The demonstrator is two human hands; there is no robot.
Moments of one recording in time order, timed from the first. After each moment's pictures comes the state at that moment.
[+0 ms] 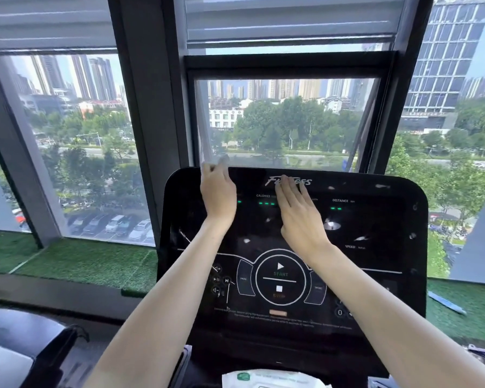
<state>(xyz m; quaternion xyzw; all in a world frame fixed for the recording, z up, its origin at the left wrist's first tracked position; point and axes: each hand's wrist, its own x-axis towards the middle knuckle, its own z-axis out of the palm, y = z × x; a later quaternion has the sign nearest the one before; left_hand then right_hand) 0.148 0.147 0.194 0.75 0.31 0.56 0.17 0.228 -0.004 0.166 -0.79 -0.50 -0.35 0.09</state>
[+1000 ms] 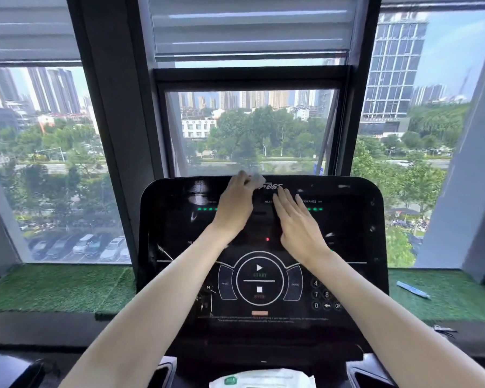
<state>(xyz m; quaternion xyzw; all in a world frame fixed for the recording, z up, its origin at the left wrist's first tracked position) 0.181 0.104 0.190 0.89 0.08 0.45 0.07 0.240 -0.047 0.160 -0.80 -0.48 -0.33 0.14</state>
